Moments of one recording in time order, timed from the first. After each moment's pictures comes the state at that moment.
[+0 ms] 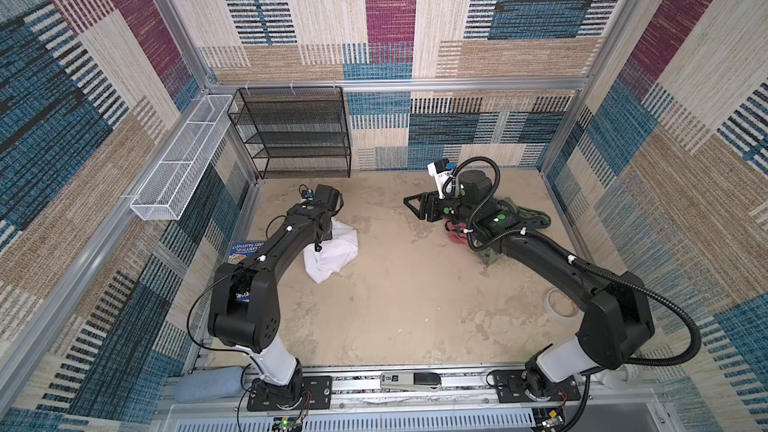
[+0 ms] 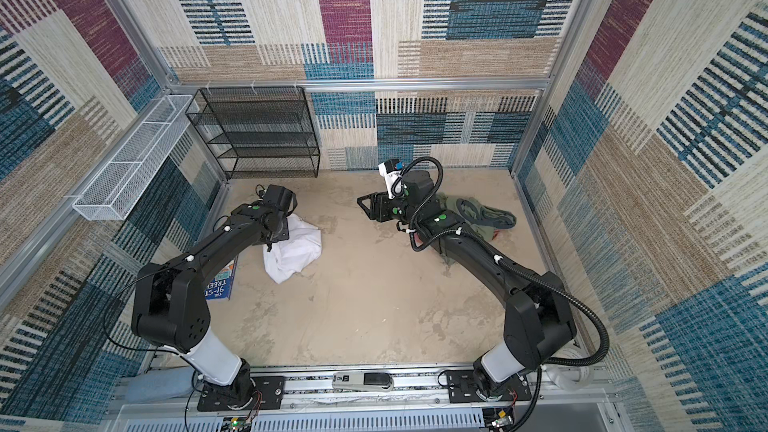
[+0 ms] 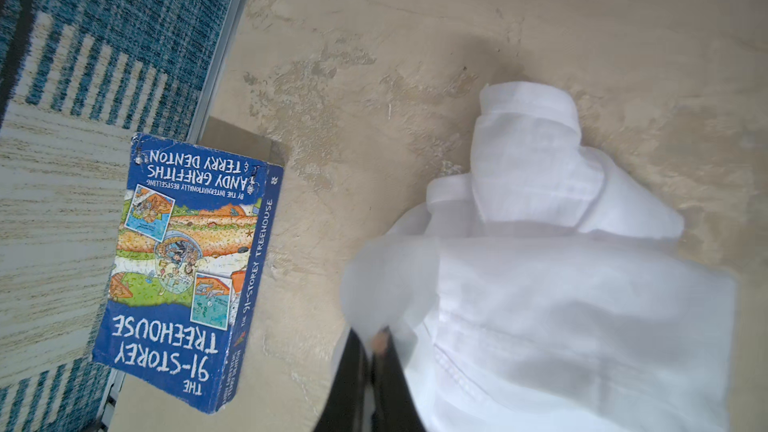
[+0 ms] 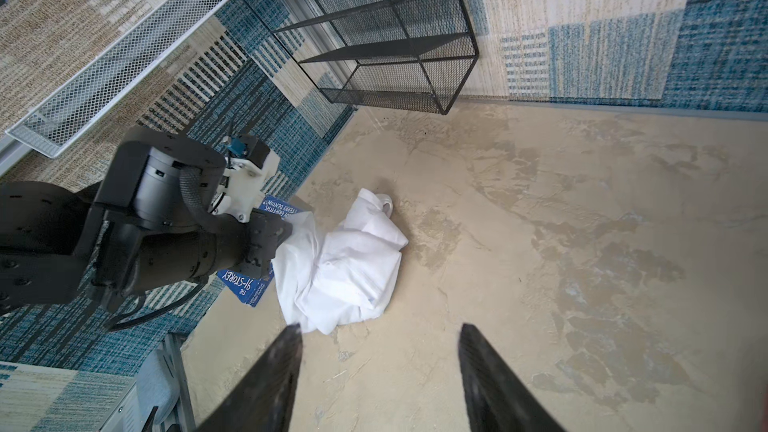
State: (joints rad) left arm -0.25 1.68 1.29 -0.78 -0.53 -0.41; right arm 0.51 1.53 1.24 -0.08 -0.38 0.40
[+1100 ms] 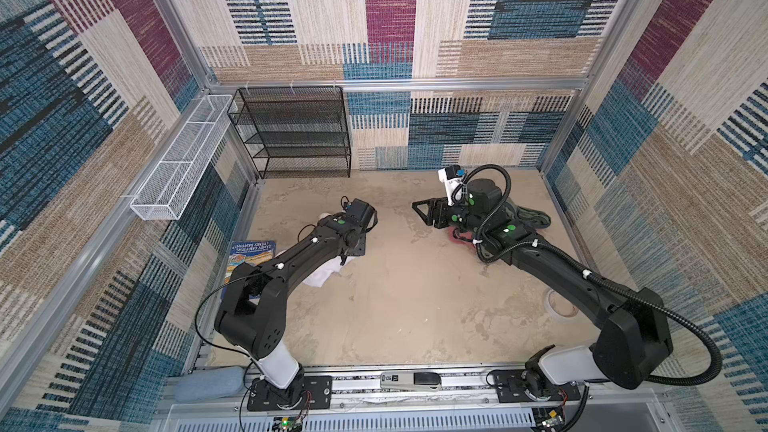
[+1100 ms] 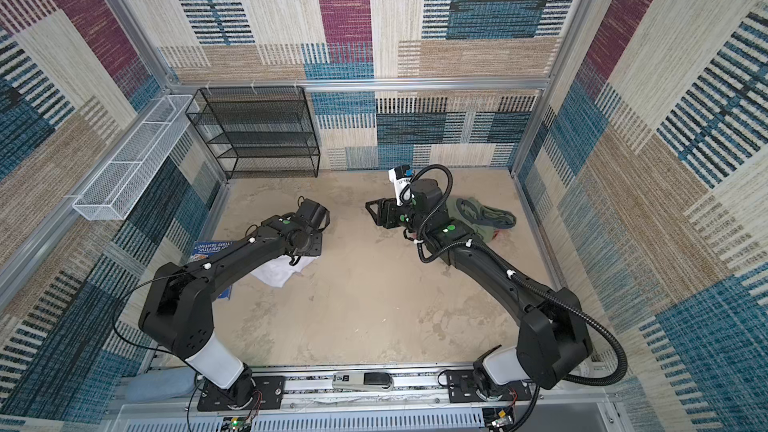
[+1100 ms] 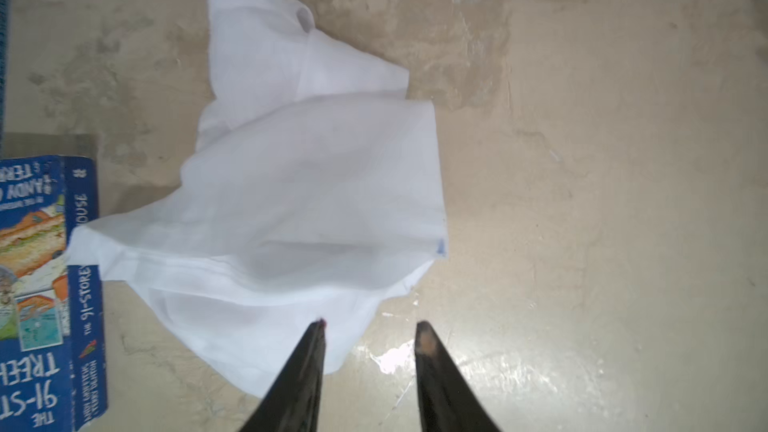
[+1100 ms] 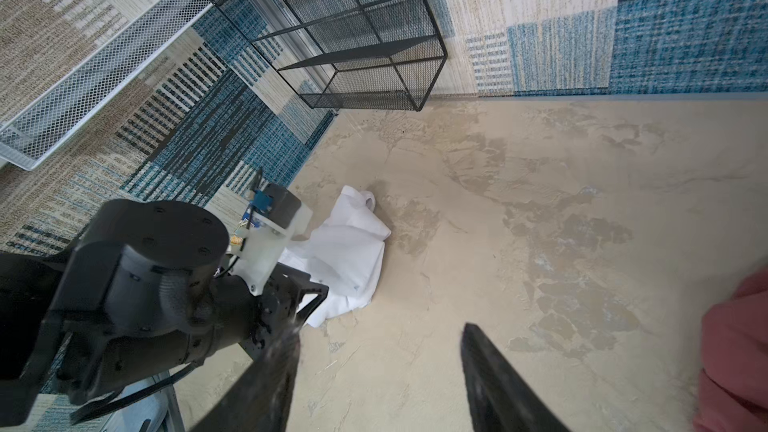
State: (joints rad) left arm -0.50 1.68 1.22 -0.74 -0.36 -0.42; right arm 0.51 1.43 1.13 -0.07 -0.30 0.43
